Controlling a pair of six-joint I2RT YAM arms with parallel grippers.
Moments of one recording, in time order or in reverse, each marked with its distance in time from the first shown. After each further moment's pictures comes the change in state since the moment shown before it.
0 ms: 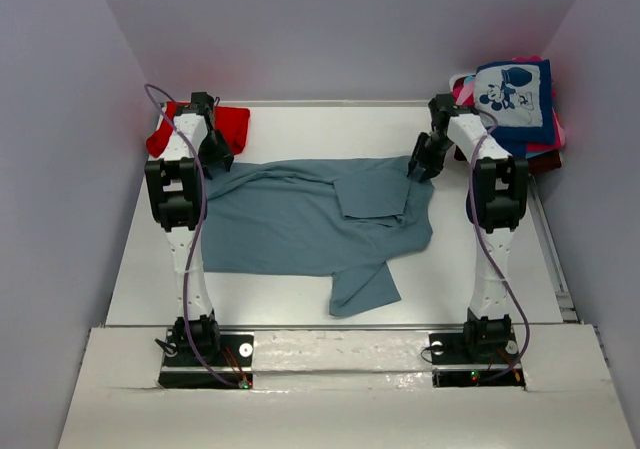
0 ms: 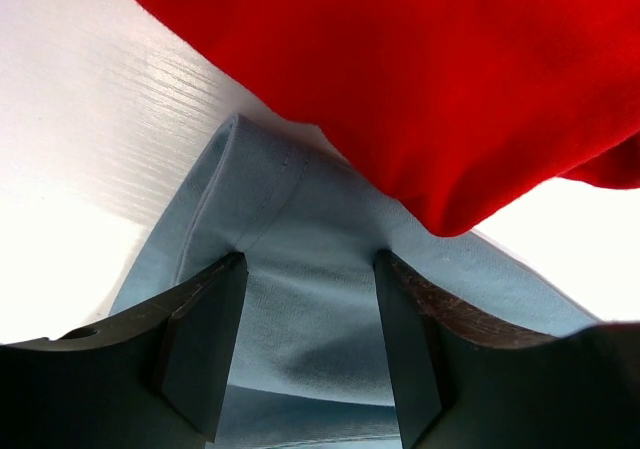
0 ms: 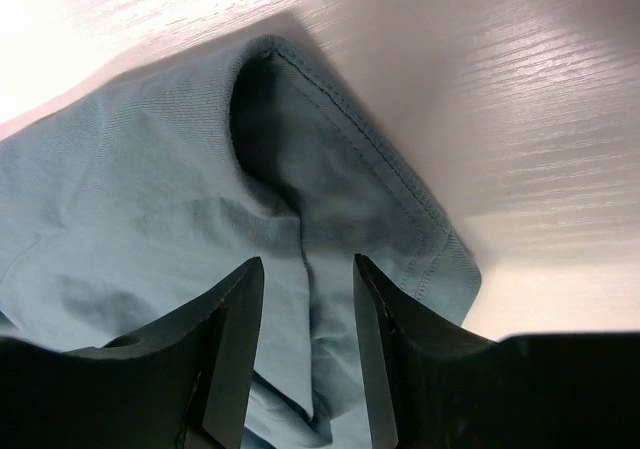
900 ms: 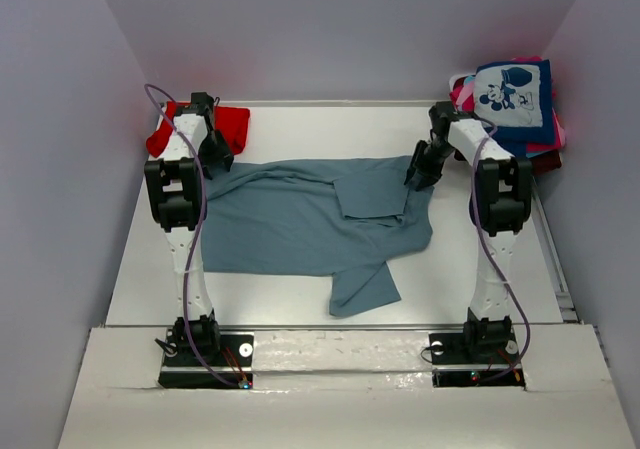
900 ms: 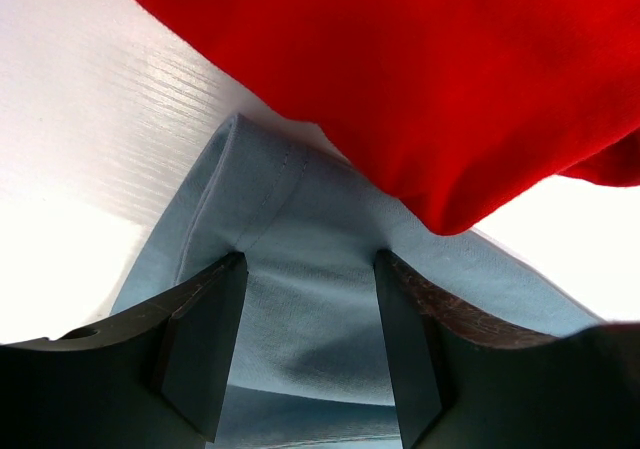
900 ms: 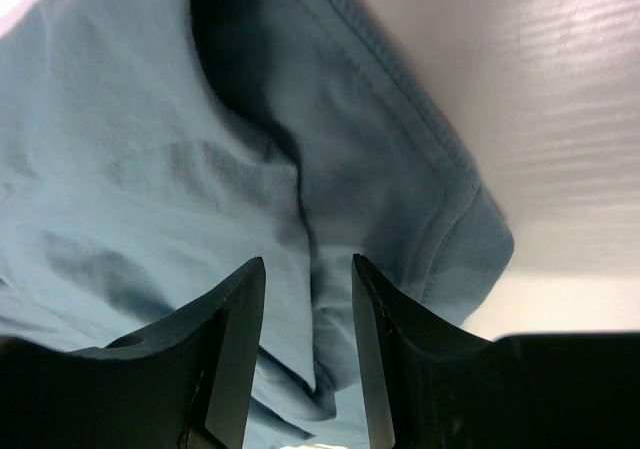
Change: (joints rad) left arm 0.000 -0.007 -0.013 0.010 0.000 0.005; right arm 0.000 -0.041 -0.099 0.010 -0.076 0.010
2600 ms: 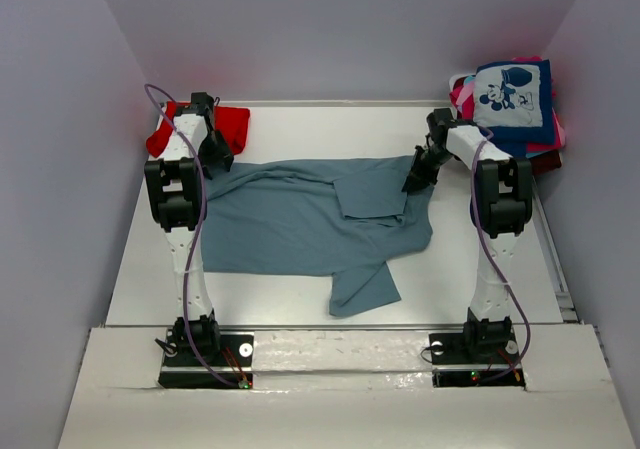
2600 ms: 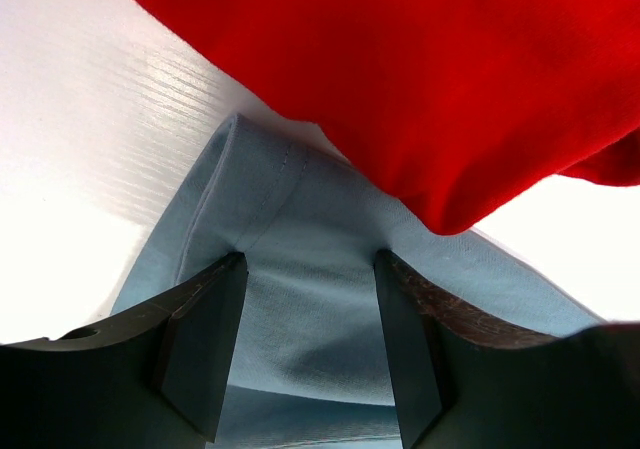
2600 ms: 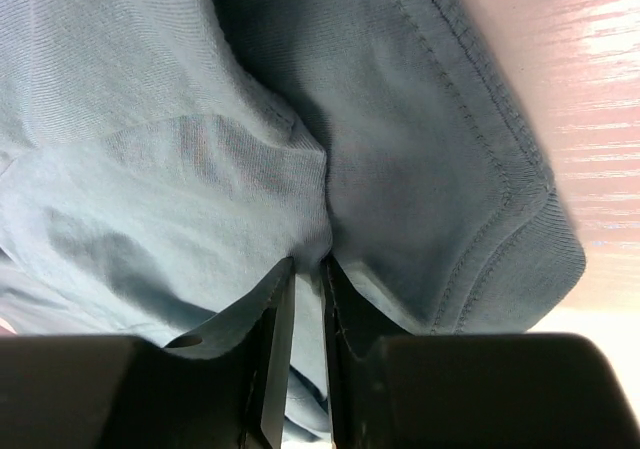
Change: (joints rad) left arm 0.000 -0.001 -0.002 0.003 0.000 0.002; right arm 0.013 -0.047 -0.133 0.102 -0.084 0.006
